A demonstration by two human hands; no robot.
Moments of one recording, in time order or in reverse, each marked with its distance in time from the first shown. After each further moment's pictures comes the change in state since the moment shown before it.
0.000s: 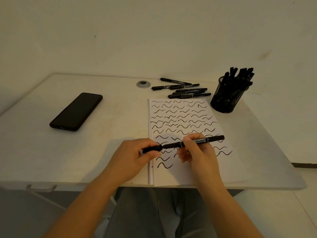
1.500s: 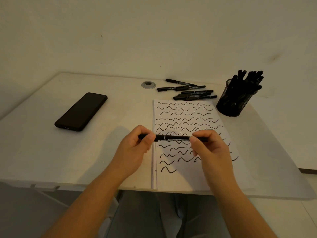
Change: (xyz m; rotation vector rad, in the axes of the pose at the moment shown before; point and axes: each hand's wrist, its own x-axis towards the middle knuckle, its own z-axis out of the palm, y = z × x) left_hand 0.007 0.011 -0.007 -0.368 0.209 -0.105; right_hand 0.014 -0.005 -0.012 -0.184 -0.045 -0.168
